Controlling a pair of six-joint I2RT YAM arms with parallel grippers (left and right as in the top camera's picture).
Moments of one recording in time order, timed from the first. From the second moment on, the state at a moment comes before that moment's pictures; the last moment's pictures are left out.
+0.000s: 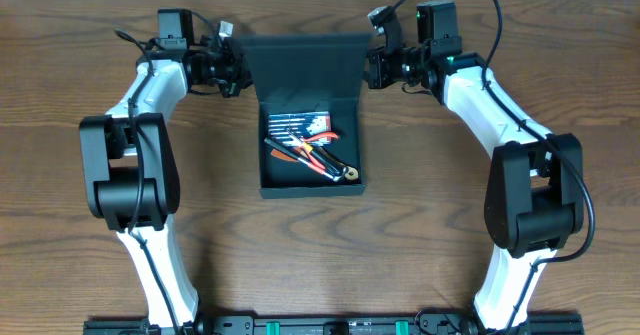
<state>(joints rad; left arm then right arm) 0.04 2.21 1.58 -0.40 1.05 -0.74 0.21 2.04 1.51 -0.29 -0.80 0.08</state>
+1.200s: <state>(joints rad) 0.11 1.97 1.60 -0.91 0.49 -0.43 0.45 1.87 1.52 -0.76 0.06 0.08</state>
